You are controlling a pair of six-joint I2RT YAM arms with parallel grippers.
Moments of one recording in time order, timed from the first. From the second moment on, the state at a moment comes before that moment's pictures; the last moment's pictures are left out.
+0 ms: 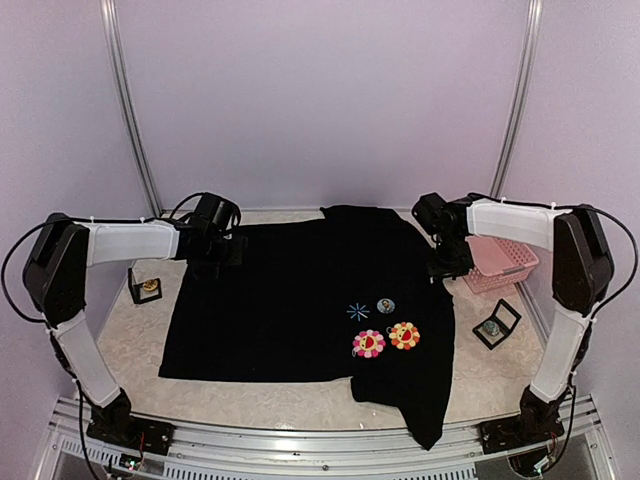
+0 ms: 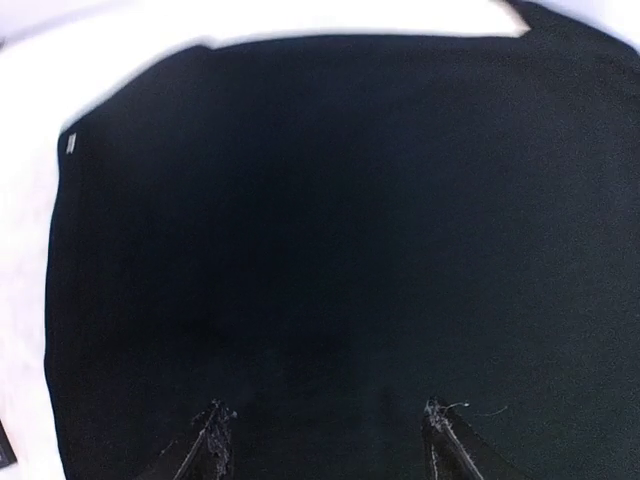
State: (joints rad) left arm -0.46 1.78 1.16 -0.23 -0.22 -0.34; right arm 0.45 1.88 1.43 -0.86 0.40 0.38
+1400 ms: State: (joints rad) left arm -0.50 1.71 1.20 -0.22 -0.10 -0.23; right arm 0.21 1.44 0.71 -0.54 0.28 0.68
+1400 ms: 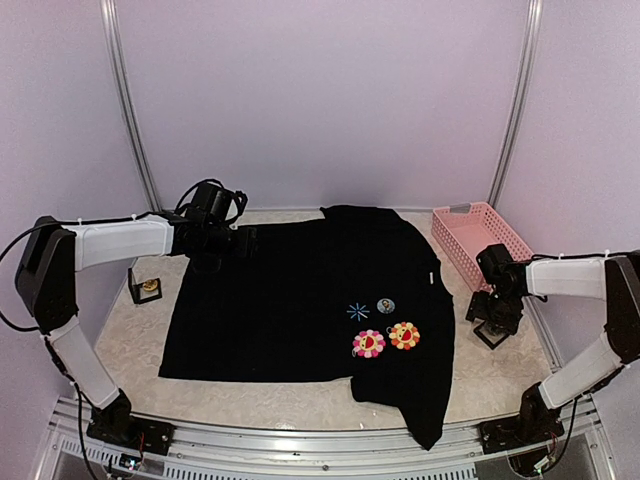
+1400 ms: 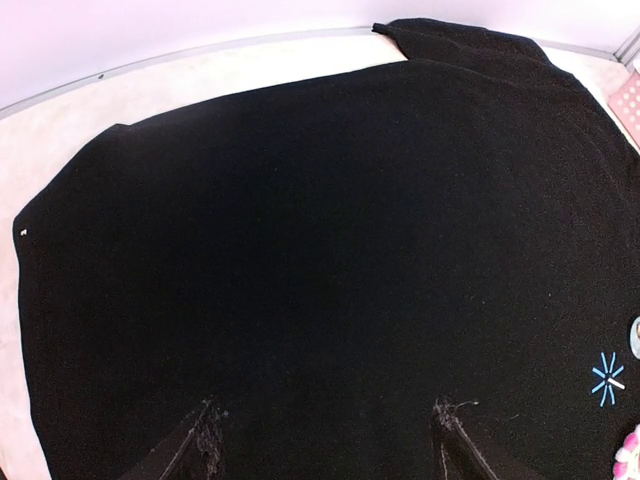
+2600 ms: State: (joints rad) left arm -0.50 1.71 1.20 -0.24 -0.08 -0.23; right arm 0.21 1.38 0.72 -0.58 0.22 0.62
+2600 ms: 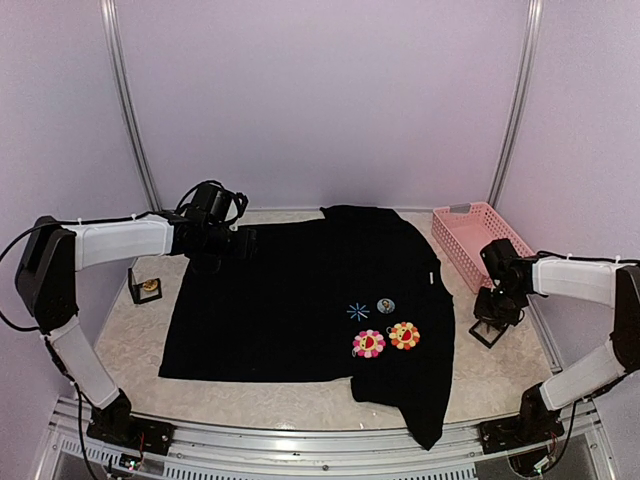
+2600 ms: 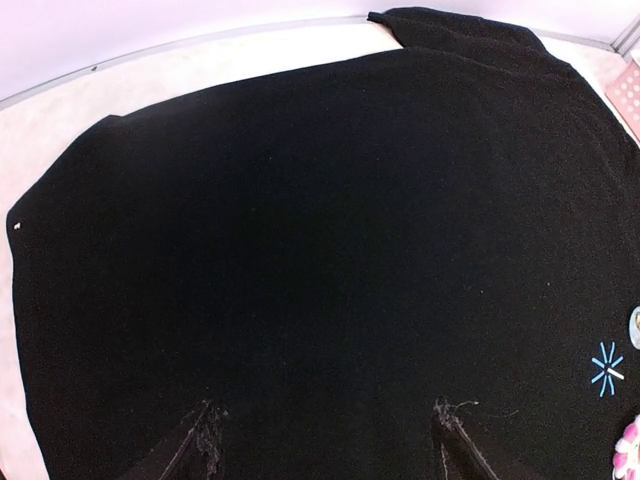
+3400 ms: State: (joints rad) left arm -0.50 1.70 1.20 -0.23 0.05 -0.19; right arm 0.46 1.36 1.17 -0.79 -0.03 0.34
